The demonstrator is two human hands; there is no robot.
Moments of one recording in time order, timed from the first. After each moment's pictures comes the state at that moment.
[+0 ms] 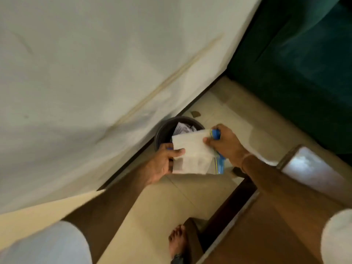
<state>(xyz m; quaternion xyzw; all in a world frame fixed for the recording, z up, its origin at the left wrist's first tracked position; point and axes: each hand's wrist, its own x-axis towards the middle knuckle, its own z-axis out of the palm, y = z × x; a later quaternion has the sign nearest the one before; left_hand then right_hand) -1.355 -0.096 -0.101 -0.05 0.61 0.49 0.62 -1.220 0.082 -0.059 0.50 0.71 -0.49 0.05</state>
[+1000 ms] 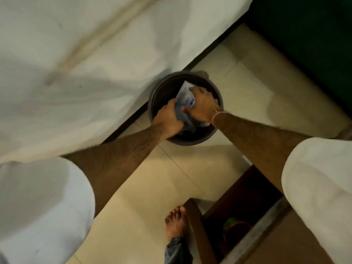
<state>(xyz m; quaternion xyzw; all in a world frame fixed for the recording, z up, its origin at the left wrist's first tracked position) -1.366 -0.065 -0.264 0.27 0.85 0.24 0.38 -1.294 0.074 -0.268 0.35 0.88 -0.27 0.17</state>
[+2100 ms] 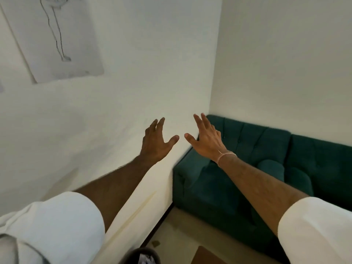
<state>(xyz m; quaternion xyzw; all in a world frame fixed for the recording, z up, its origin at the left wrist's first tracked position) -1.226 0.080 0.563 0.50 0.77 0.40 -0.03 -1.051 0.171 0.591 0.38 0.88 -0.11 -0.27</state>
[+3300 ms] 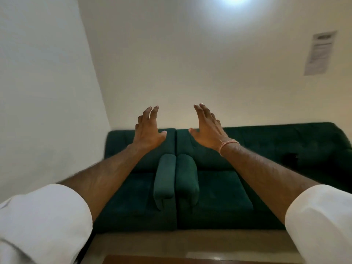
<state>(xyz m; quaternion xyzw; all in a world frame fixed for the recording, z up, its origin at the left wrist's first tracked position) -0.695 0.145 0.686 0.71 0.61 0.35 -0.06 -0.473 0.127 0.695 0.55 0.77 0.01 -0.33</state>
